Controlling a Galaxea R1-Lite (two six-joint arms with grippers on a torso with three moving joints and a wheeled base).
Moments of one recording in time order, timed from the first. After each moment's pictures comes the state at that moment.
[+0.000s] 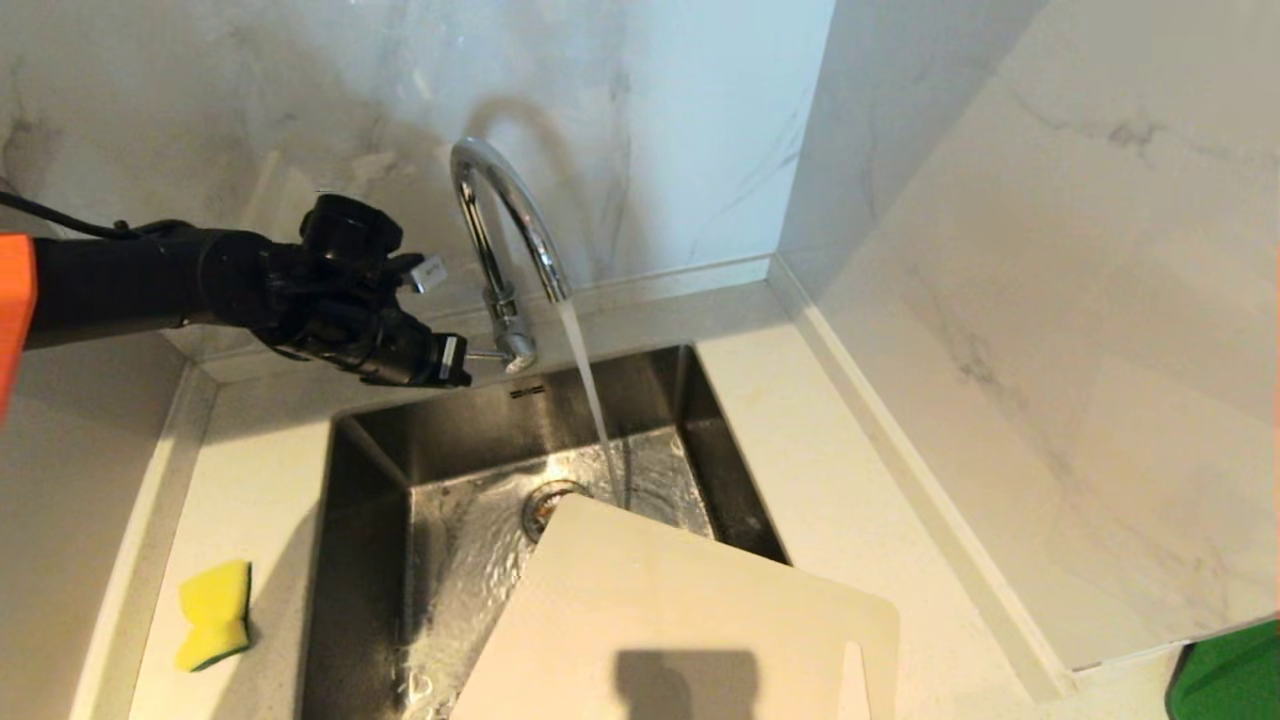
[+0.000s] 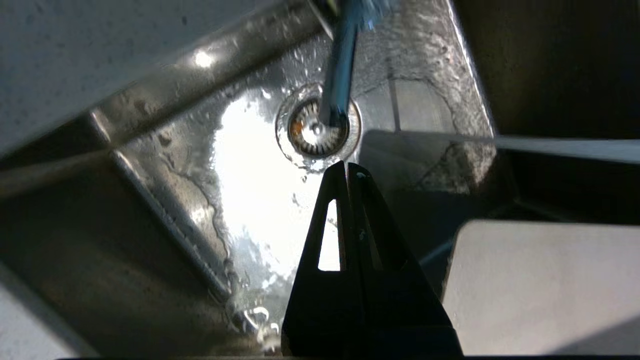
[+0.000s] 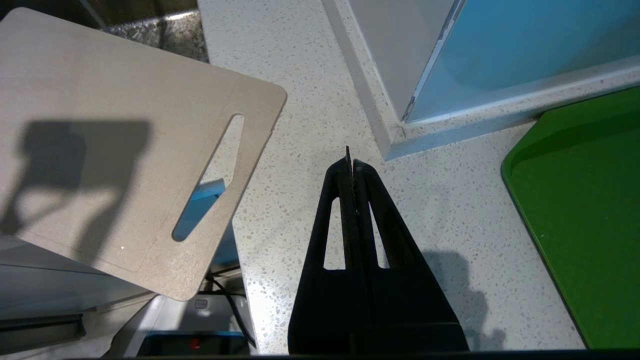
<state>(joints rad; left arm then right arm) -0.27 2.17 -1.95 0.48 -0.11 -0.06 -0.01 0.00 -0.06 0.16 0.02 -0.02</state>
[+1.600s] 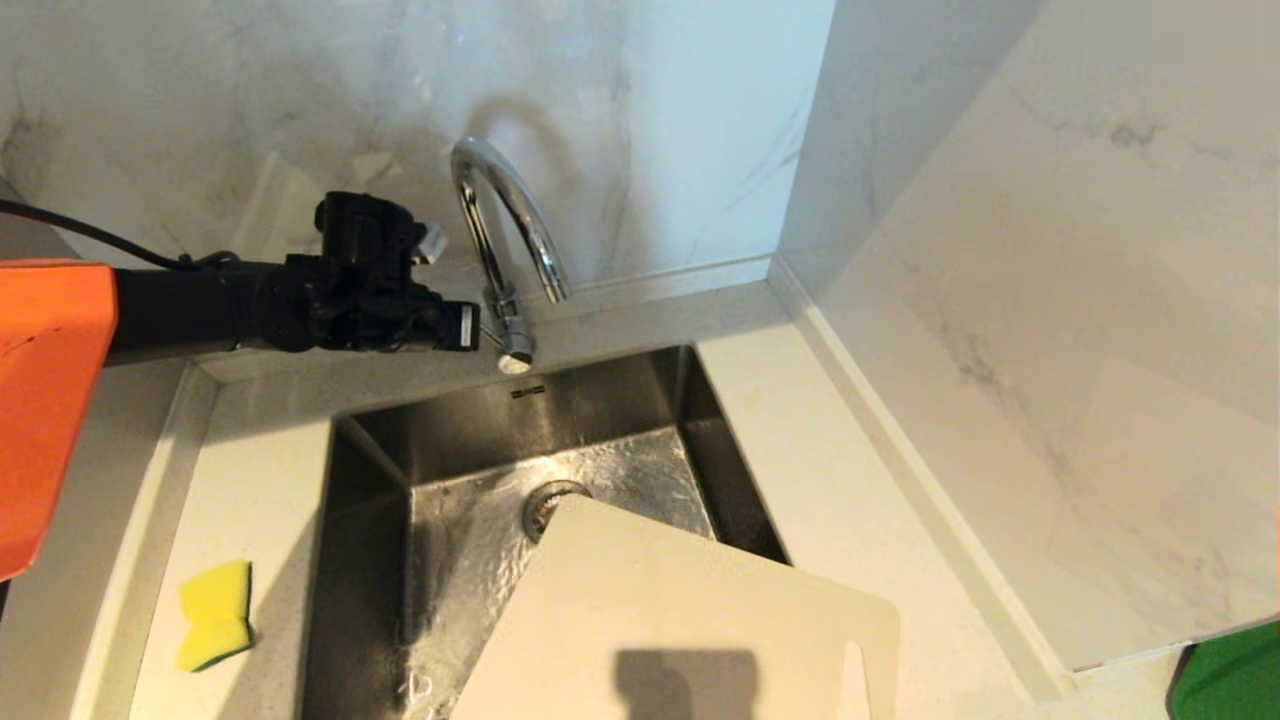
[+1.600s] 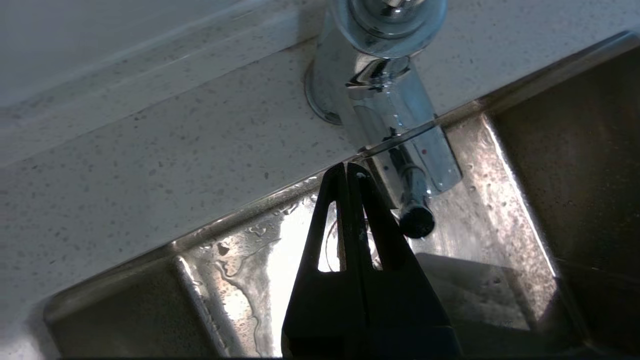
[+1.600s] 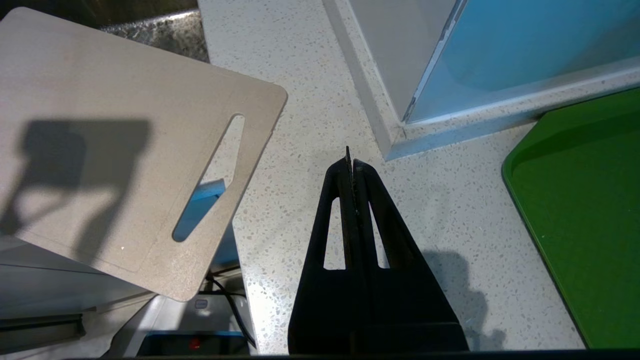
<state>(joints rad) -0.27 2.25 -1.97 0.13 0.05 -0.05 -0.01 0.00 -0.06 0.16 0.02 -0.02</state>
